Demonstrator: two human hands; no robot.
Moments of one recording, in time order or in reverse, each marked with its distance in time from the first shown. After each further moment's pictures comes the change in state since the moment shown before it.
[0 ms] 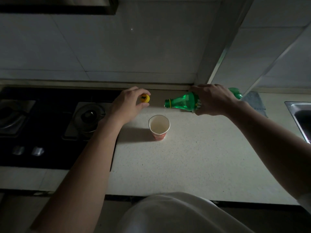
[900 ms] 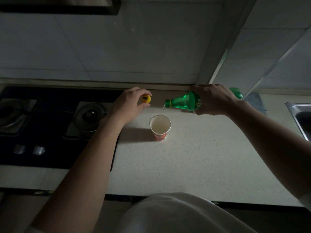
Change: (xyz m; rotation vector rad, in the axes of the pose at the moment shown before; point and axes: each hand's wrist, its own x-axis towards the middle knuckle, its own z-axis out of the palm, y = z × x) left_hand -0.002 0.001 -0.002 0.005 -0.016 0.003; right_hand 0.001 -0.007 -0.007 0.003 -0.013 0.002
